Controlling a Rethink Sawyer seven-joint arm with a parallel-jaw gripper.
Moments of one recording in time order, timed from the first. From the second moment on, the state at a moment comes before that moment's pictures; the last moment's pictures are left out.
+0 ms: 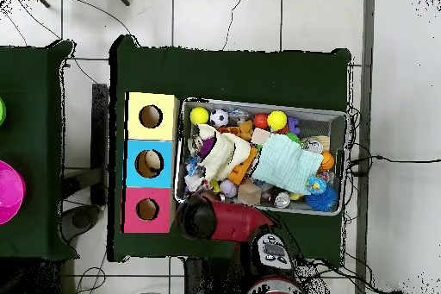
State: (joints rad) arm -0.16 -0.55 -0.06 2.00 -0.05 0.12 1.57
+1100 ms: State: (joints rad) arm -0.17 -0.61 0.00 2.03 -0.03 0.13 1.57
